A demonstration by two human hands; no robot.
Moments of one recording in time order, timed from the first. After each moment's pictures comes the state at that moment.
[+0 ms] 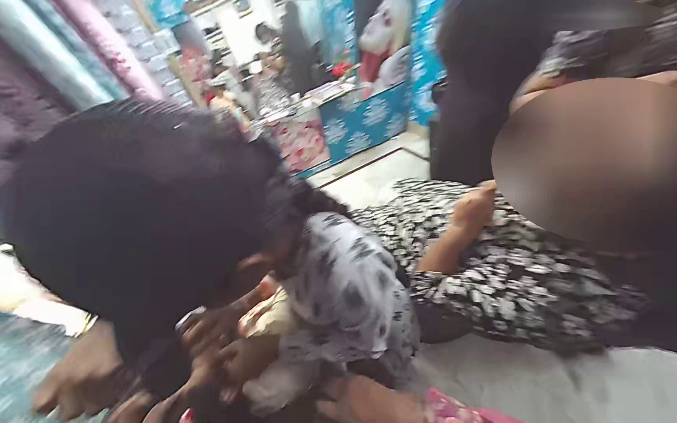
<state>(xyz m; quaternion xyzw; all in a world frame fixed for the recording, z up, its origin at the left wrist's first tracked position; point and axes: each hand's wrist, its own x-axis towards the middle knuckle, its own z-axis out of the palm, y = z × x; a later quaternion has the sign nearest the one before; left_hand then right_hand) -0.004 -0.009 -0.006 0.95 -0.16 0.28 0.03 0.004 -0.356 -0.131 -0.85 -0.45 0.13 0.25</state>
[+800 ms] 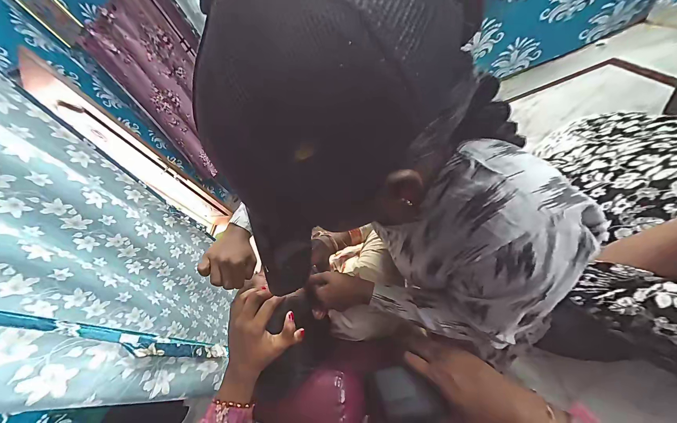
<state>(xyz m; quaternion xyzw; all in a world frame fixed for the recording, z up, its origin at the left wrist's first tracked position) 0.001 -0.006 -0.012 0.93 -0.15 0.33 0.02 0.009 -0.352 -0.112 -0.84 -0.43 0.14 0.29</state>
